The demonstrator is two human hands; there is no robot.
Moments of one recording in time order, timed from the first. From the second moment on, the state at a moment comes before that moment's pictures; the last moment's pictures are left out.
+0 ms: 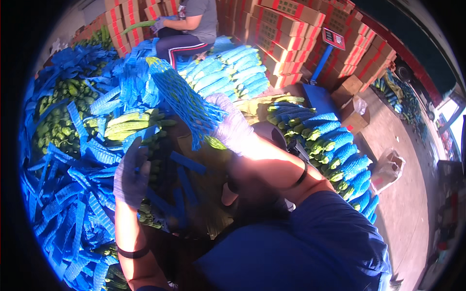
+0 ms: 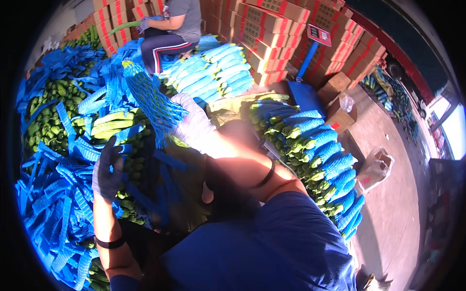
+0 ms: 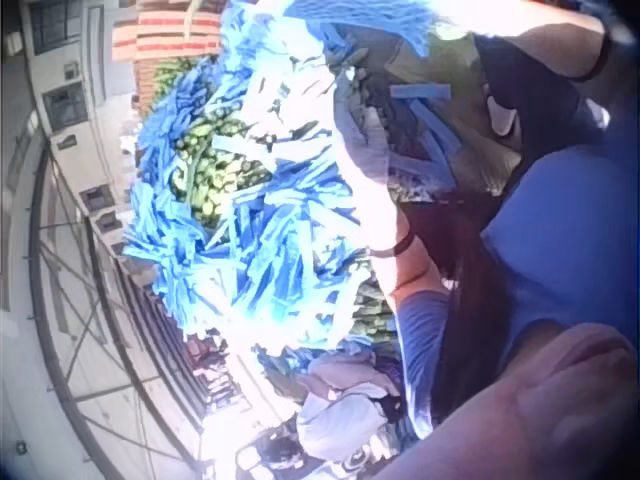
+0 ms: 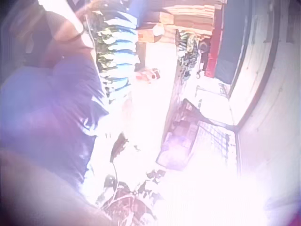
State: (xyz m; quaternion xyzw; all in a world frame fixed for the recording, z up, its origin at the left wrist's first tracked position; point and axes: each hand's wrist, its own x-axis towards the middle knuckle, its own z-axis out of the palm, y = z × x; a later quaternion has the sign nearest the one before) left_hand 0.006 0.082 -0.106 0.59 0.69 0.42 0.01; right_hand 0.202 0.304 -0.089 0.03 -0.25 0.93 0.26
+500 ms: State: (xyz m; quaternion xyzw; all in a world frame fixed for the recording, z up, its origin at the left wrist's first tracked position) left_hand -0.052 0.105 -0.115 0.52 0.70 0.46 0.17; right_hand 0.588 0.440 -0.231 -0.83 -0.44 0.14 0.31
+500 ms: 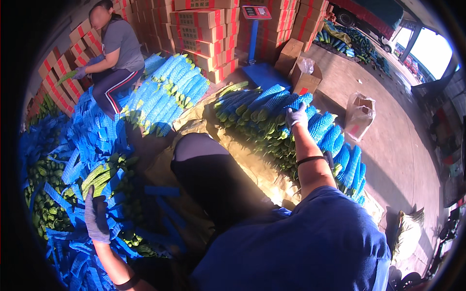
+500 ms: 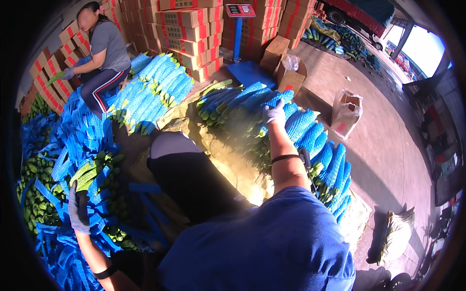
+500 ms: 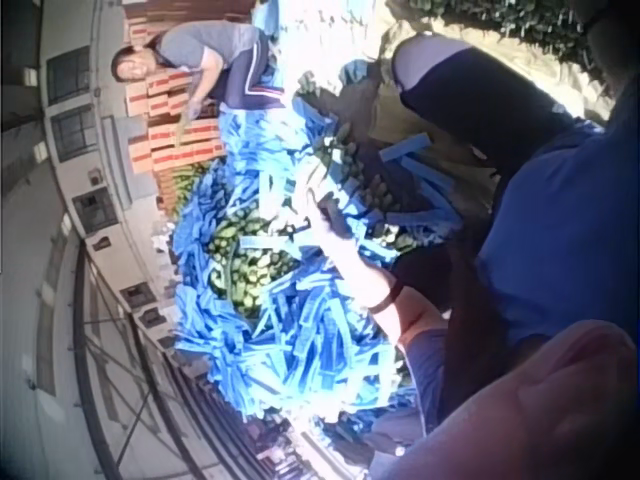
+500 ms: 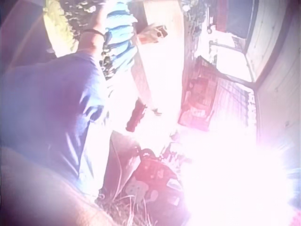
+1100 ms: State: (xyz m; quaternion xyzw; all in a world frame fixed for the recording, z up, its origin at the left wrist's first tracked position) left_hand -0.097 0.041 -0.118 0.47 0.84 0.27 0.01; right_hand 0.323 0.386 -0.022 -0.44 -0.86 -0.03 0.25
